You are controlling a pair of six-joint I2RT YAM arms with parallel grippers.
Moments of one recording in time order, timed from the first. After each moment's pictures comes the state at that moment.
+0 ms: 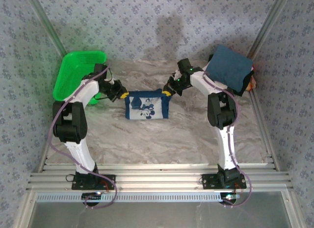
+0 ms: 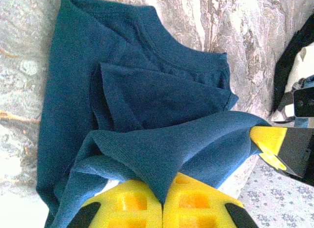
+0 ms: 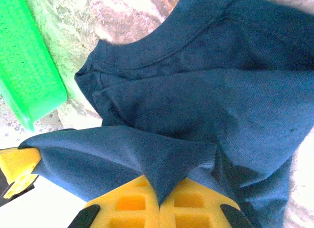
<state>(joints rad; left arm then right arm) -0.11 1.89 1.47 -0.70 0.62 -0.72 0.32 2.28 1.92 -0.79 -0.71 0.72</state>
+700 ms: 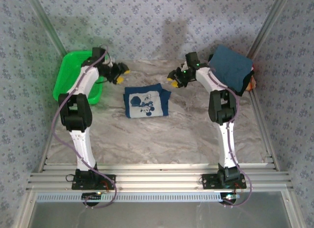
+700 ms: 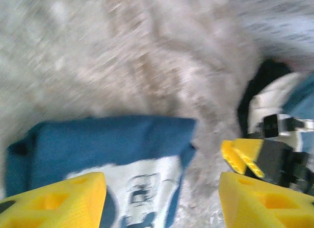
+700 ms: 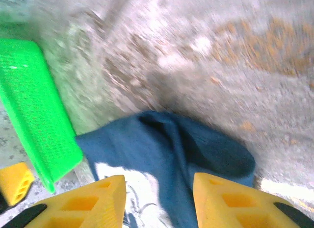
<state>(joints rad) -0.09 2.11 1.94 -0.75 0.61 -0.71 0.24 2.38 2.10 -0.70 -0.63 0.80</state>
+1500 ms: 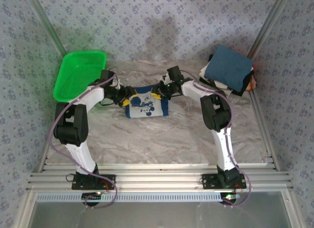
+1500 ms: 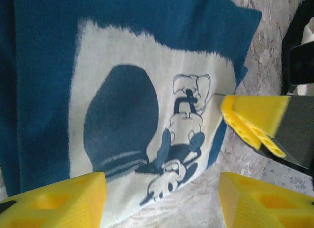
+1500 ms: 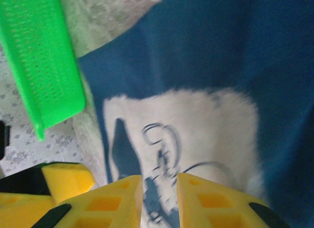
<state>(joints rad) -0.18 1.85 1.30 -0.49 0.61 -0.71 0.43 2.26 1.71 -0.33 -0.67 0.88</state>
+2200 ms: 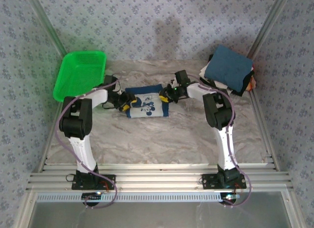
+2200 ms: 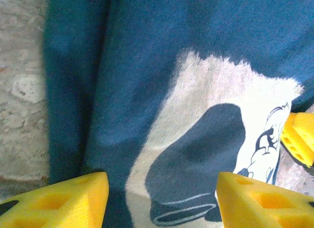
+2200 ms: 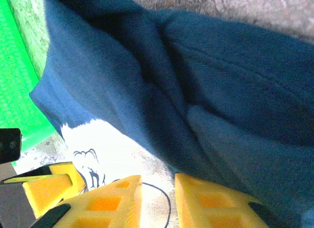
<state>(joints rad) -0.18 1.96 1.28 -0.46 0.53 -0.69 0.36 2.26 1.61 -0.31 -0.64 0.85</state>
